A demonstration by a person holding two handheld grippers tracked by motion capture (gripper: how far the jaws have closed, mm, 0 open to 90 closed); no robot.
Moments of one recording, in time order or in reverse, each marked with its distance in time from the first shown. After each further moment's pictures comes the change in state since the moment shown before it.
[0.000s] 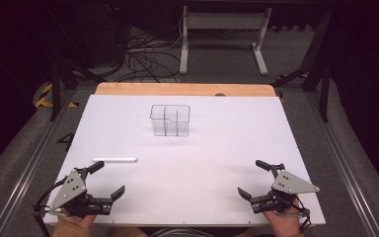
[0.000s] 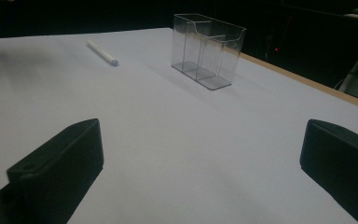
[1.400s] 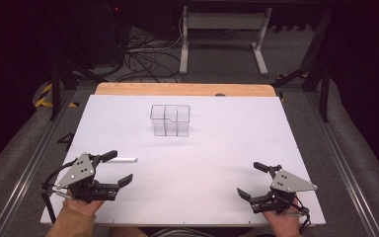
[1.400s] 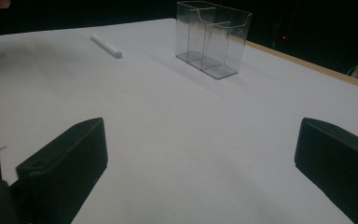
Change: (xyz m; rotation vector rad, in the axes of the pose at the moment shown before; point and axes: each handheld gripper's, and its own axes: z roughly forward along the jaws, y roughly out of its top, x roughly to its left) left arm 0.014 0.038 0.026 0.044 -0.140 0.010; right arm -0.002 -0.005 0.003 0.036 0.021 0.029
